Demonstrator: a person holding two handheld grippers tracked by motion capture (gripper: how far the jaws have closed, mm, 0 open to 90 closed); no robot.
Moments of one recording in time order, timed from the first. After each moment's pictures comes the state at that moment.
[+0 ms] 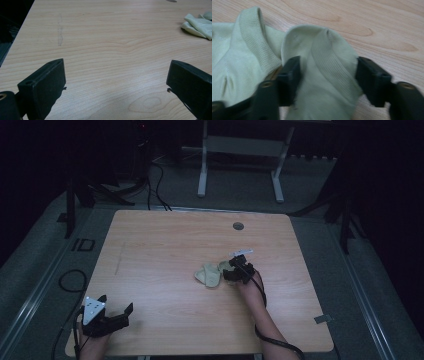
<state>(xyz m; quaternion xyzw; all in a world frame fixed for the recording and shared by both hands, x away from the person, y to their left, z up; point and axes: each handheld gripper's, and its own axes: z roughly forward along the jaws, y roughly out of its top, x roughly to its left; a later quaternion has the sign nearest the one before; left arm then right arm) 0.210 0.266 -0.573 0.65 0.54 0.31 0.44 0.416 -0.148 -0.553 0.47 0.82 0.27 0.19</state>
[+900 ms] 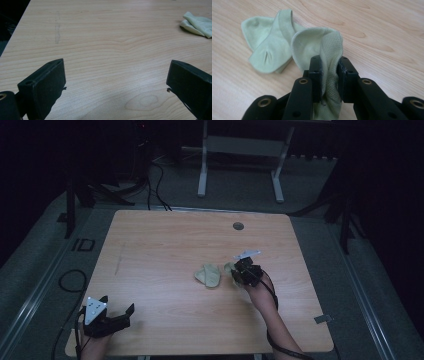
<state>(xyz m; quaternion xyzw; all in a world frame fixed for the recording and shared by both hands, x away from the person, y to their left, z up) 0.209 0.262 -0.573 0.65 0.54 0.30 0.44 0.380 -0.162 -0.509 0.42 0.84 0.27 0.20</state>
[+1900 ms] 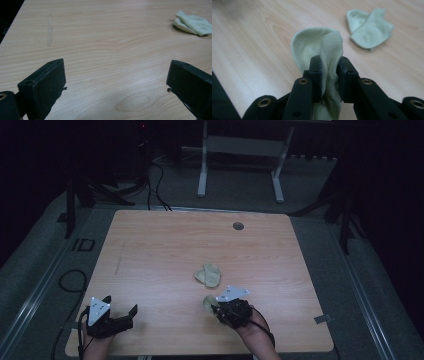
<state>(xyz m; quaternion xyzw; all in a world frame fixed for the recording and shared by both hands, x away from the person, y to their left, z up) 0.208 0.254 -0.571 0.66 0.52 0.30 0.44 0.254 -0.123 -0.496 0.31 0.88 0.33 0.15</state>
